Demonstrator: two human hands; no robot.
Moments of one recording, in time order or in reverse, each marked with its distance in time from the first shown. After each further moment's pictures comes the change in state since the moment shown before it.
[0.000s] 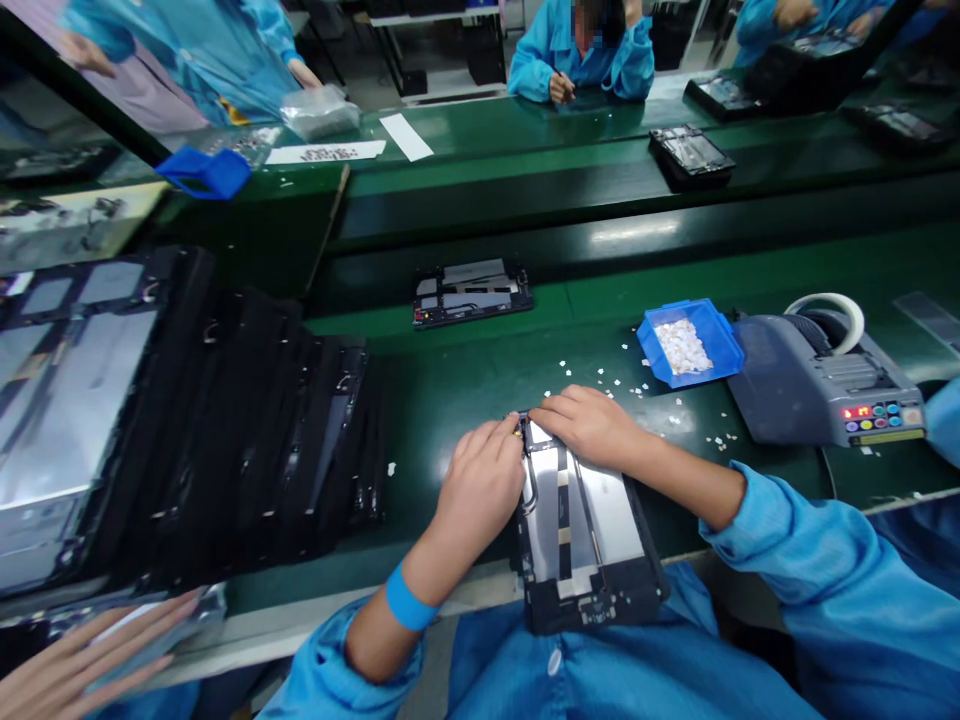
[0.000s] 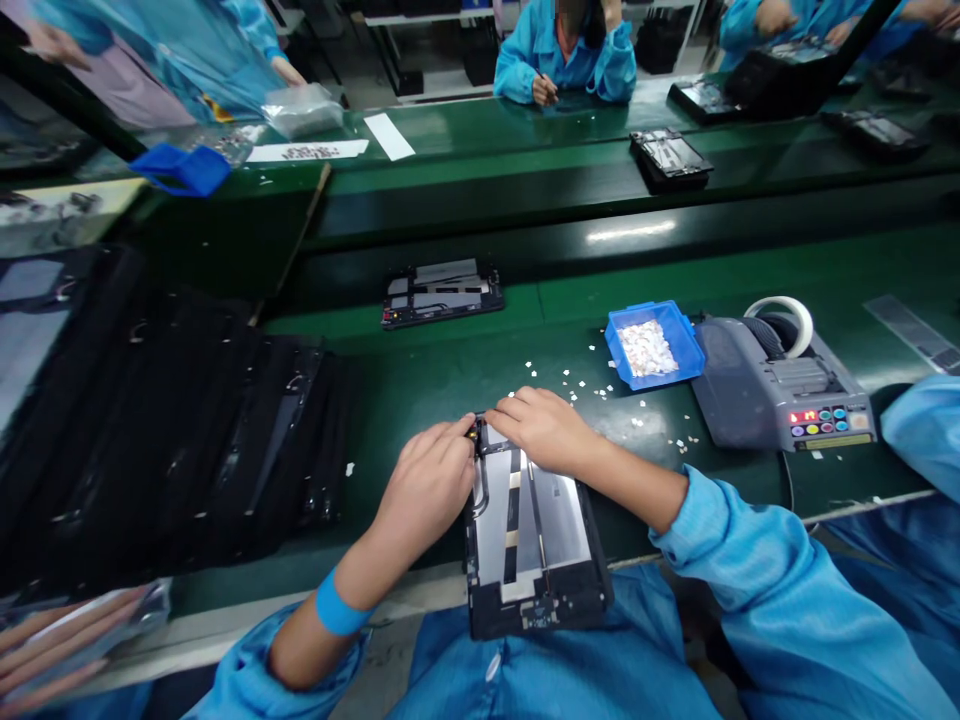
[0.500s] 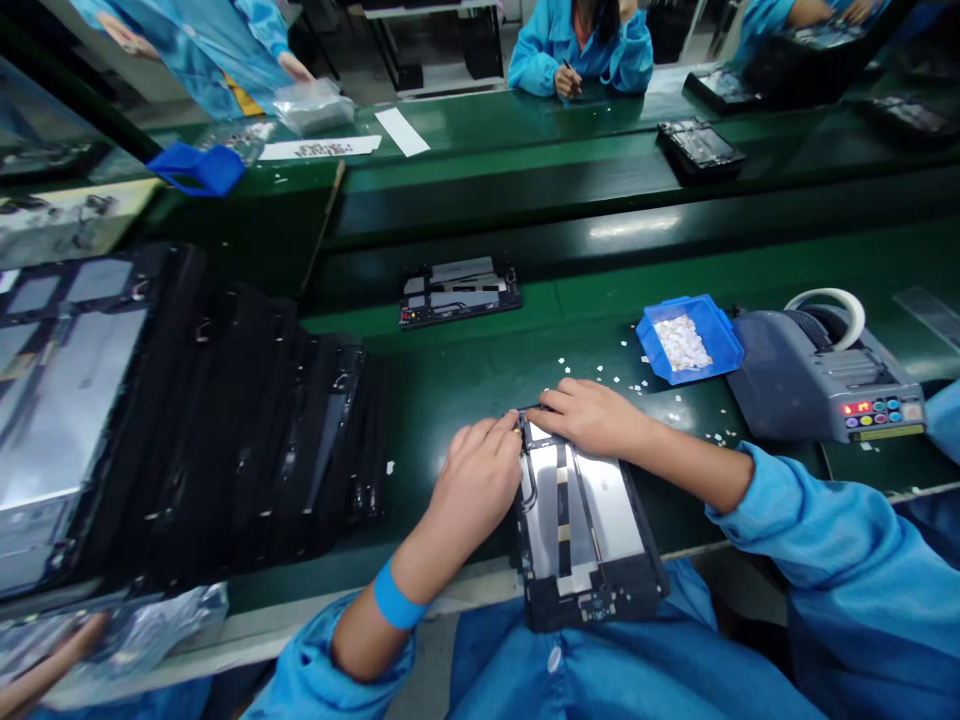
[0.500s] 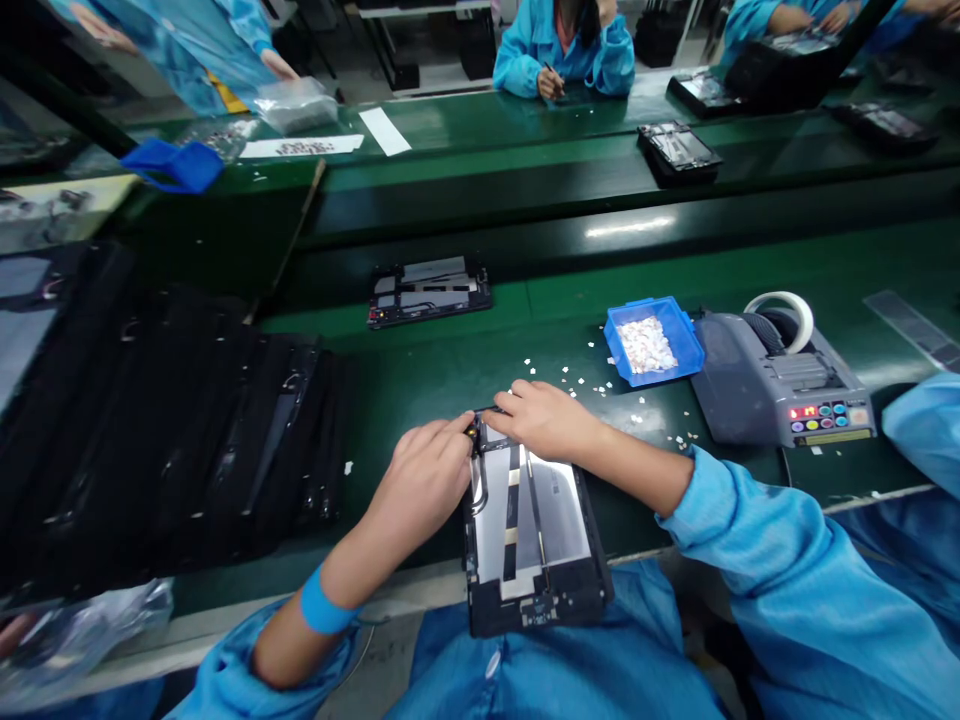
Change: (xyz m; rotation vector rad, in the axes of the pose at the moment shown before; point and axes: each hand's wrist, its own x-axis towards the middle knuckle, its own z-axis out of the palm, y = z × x) left_hand 0.003 -0.005 -0.008 0.009 -0.078 0.020; right_hand 0.008 0.008 -0.013 -0.093 -0.164 -0.080
